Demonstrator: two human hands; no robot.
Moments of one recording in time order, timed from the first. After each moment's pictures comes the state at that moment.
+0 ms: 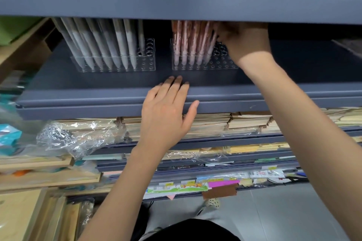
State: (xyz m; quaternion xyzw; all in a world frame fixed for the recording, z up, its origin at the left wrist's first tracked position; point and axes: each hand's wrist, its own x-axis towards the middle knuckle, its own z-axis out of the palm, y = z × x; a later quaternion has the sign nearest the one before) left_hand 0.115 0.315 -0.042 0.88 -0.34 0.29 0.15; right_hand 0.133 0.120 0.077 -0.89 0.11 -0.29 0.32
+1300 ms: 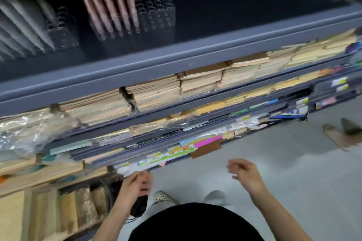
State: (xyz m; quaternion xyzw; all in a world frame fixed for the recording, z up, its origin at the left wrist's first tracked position) left_hand -0.032 0.383 -0.244 0.74 0.13 -0.40 0.52; right_hand -0.214 0.095 -0.233 -0.60 0.54 -0.01 0.58
